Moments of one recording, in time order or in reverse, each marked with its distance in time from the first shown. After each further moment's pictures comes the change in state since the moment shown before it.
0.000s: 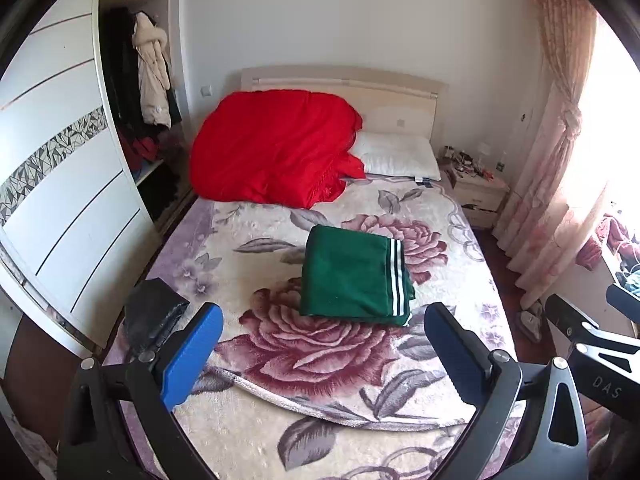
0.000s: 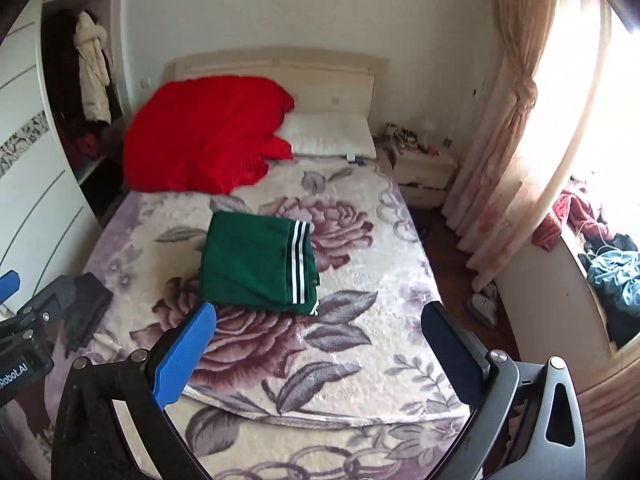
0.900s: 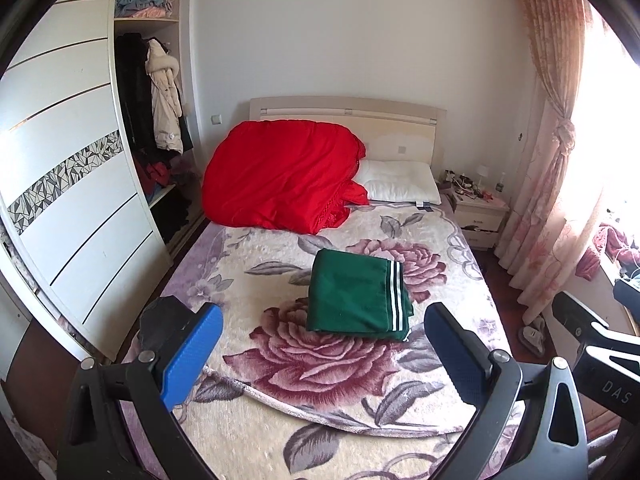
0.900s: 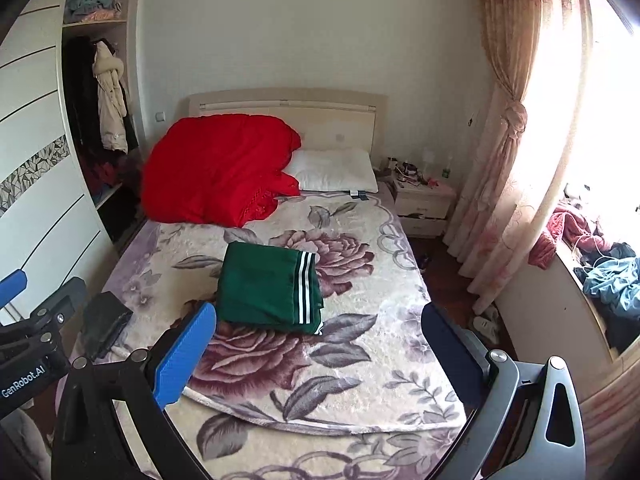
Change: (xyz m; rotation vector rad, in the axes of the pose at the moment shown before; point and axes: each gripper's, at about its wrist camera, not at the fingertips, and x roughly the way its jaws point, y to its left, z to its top) left arm -0.048 -0.006 -0.014 -0.005 -0.111 0.035; right arm -0.093 -0.017 -0.005 -0.003 -0.119 0.033
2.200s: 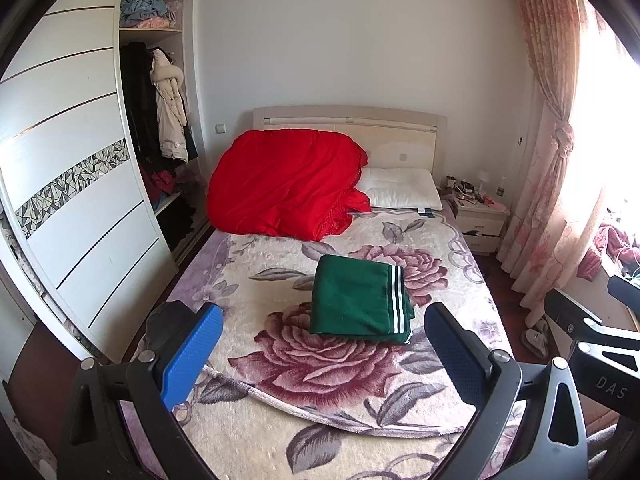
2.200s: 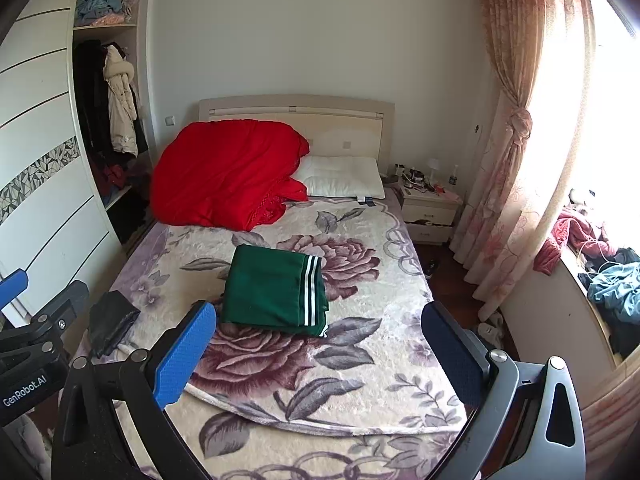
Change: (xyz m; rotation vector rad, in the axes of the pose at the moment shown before) left arm -0.022 -0.006 0.001 0.011 -0.030 0.012; right arm -0.010 -0.005 0.003 -0.014 -0.010 0.038
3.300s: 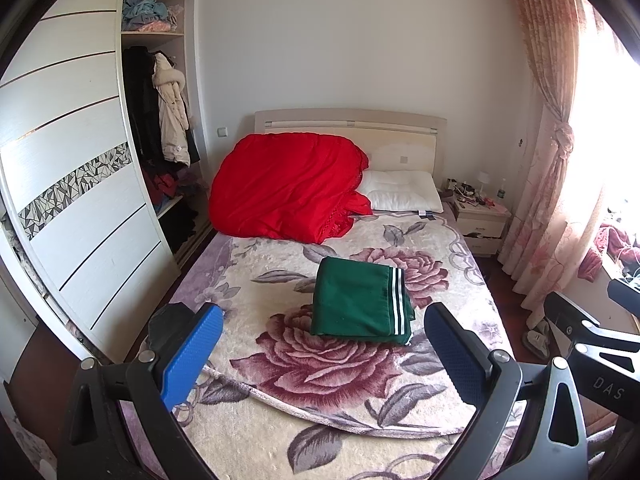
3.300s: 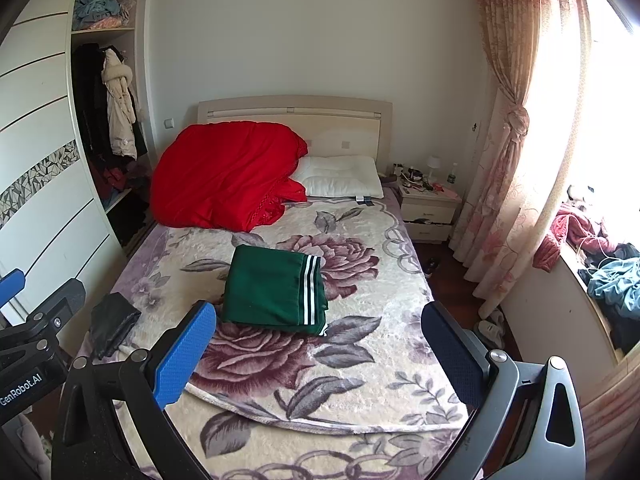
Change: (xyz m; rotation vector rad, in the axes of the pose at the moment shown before) left arm -0.004 0.005 0.001 0.007 -0.009 -0.005; right arm -0.011 0.000 -0.009 0.018 -0.003 -0.012
